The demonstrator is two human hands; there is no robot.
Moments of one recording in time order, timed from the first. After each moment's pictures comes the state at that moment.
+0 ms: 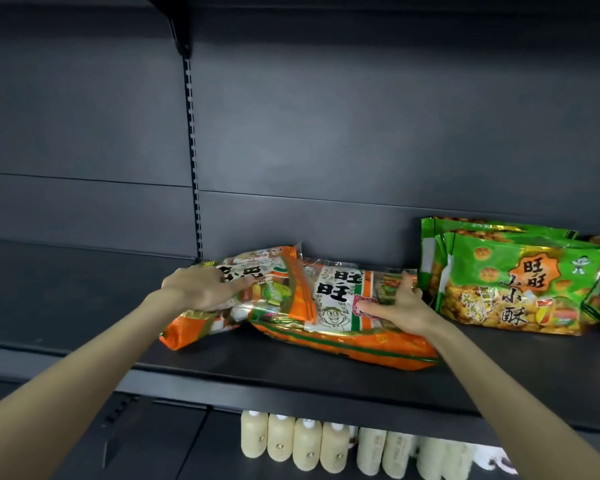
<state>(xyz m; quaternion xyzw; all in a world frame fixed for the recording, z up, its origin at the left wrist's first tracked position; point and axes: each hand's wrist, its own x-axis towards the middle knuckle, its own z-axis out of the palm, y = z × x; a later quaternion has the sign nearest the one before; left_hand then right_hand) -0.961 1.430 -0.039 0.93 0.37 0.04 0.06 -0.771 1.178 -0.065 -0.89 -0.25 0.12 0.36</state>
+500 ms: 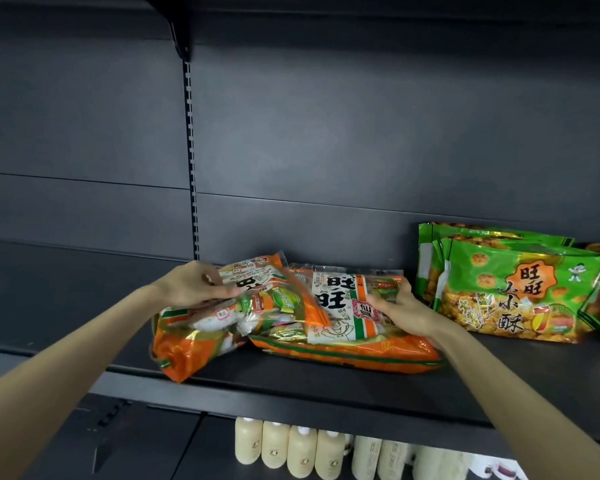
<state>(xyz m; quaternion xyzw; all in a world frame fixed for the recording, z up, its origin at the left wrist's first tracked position) -0.972 1.456 -0.038 0.93 0.28 0.09 0.23 -0.758 1.174 -0.063 -0.86 -0.29 0.17 0.38</state>
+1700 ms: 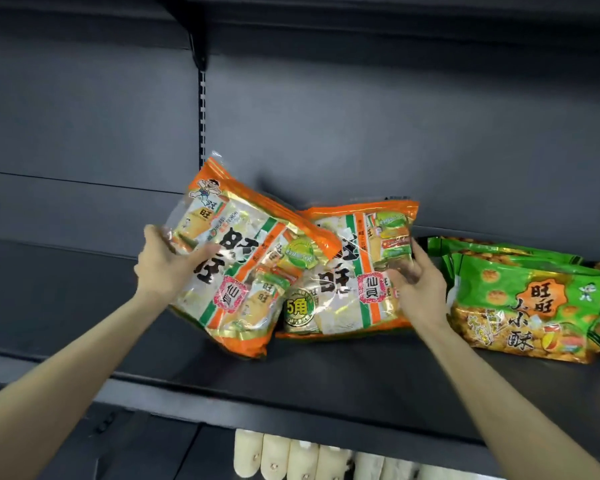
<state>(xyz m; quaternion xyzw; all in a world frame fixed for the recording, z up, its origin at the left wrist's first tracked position) -0.984 1.468 -0.032 0.70 0.34 0.49 0.39 -0.769 1.198 -0.039 -0.72 -0.29 -0.13 0.62</state>
